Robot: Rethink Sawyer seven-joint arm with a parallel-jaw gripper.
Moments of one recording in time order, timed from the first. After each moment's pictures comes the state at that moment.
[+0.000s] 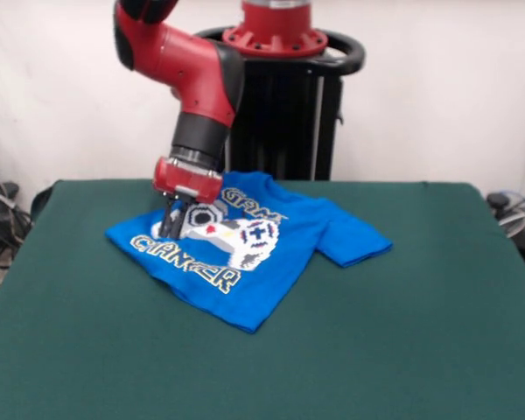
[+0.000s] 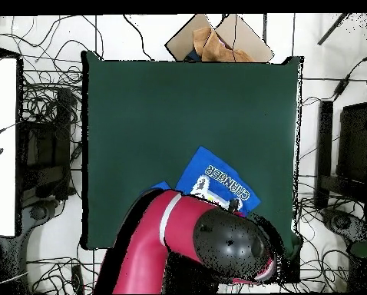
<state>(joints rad) -0.25 0.04 -0.55 1.91 -0.35 -1.12 1.75</state>
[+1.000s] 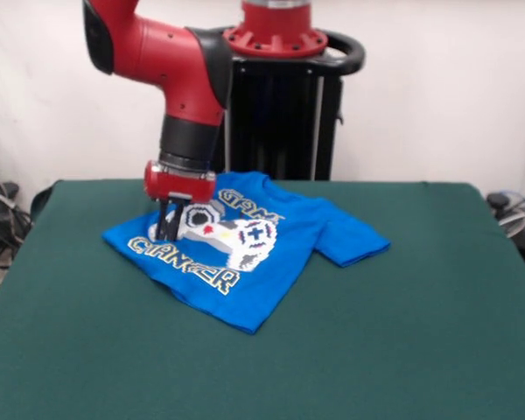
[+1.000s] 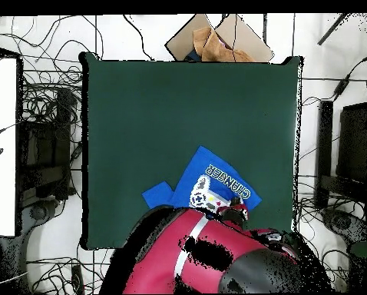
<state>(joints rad) -0.30 -0.21 -0.42 1.82 -0.62 -0.55 1.75</state>
